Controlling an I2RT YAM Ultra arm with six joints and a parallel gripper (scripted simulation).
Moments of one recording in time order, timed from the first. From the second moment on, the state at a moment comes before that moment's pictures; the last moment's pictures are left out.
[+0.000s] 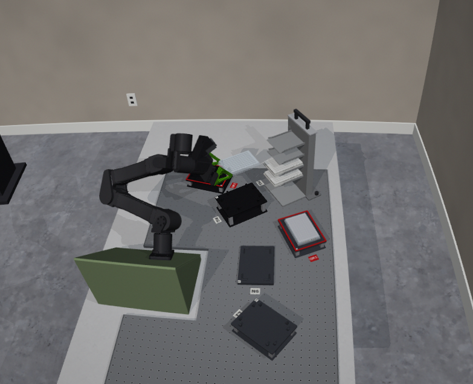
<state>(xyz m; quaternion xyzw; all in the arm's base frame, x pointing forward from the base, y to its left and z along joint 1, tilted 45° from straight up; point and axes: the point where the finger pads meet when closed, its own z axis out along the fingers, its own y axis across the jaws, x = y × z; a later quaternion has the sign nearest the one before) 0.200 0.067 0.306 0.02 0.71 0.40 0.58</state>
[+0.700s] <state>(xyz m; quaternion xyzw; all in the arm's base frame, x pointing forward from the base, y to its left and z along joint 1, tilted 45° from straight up) 0.201 0.074 0.299 0.02 0.71 0.40 0.58</state>
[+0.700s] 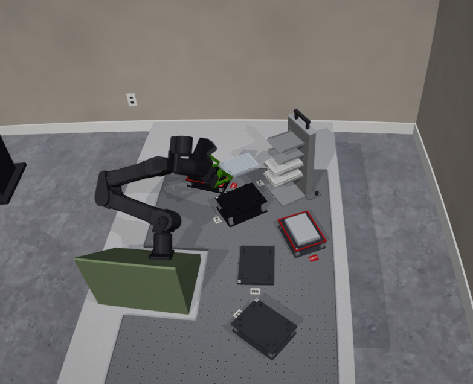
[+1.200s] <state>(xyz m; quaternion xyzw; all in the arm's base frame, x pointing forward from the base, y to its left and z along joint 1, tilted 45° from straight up) 0.202 0.079 0.294 0.02 0.71 0.40 0.58</state>
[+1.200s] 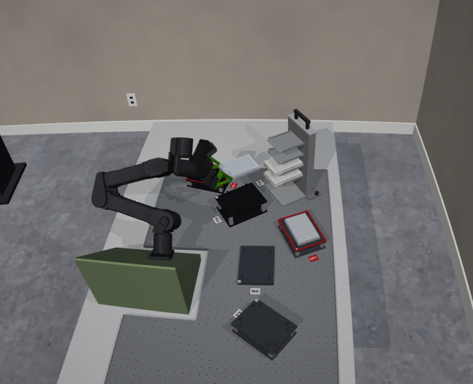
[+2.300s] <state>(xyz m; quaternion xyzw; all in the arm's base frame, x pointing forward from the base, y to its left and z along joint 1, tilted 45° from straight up) 0.204 0.089 0.283 0.02 0.71 0.40 0.58</state>
